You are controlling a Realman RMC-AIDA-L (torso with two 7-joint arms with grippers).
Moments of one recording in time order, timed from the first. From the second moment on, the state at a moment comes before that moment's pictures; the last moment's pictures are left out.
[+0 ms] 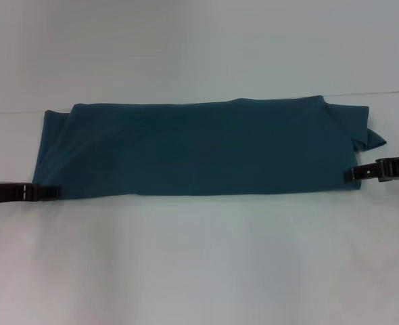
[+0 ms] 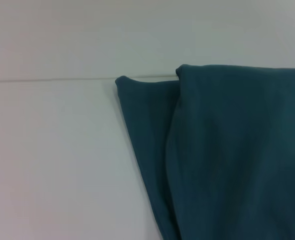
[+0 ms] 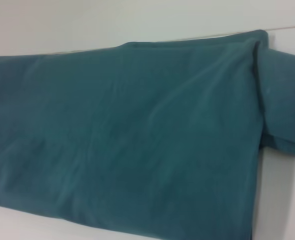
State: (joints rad) left arm -0.63 -2.09 -2.32 -0.74 -0.61 0.83 -2.29; right arm 0.60 2.00 -0.75 -0.94 -2.53 -1.27 2.47
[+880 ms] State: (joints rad) left arm -0.66 -2.08 -2.31 -0.68 -0.58 0.80 -2.28; right arm 0.60 2.01 -0.75 -0.94 -2.53 -1.27 2.47
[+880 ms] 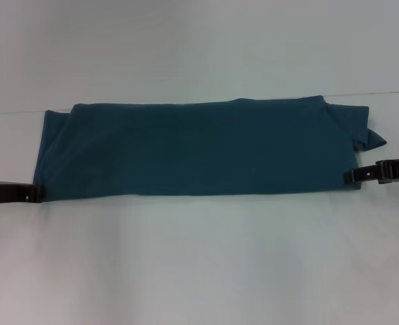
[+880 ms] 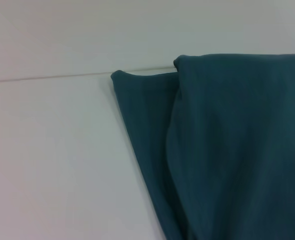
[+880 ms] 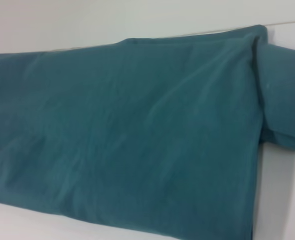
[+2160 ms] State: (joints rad) left arm -0.62 -2.12 -2.31 -0.84 -0.56 0.89 -2.28; right arm 0.67 1.96 -0.75 -0.89 -2.62 -1.28 2.59
